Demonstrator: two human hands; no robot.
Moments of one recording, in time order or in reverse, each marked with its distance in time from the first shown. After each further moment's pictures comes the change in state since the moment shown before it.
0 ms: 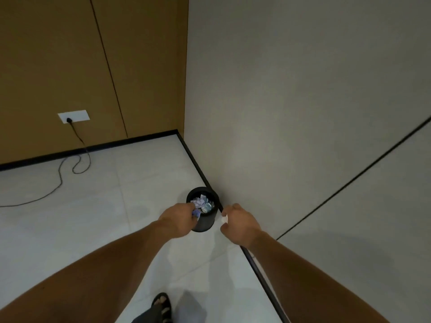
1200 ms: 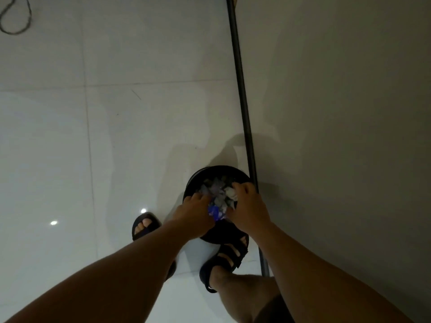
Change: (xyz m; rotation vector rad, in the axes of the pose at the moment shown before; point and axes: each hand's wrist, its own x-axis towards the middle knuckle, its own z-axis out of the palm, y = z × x) left_hand 0.532 -0.207 0.275 -0.218 -0.370 -0.412; right_hand 0.590 0.176 0.293 -0.033 -0.440 -0.050
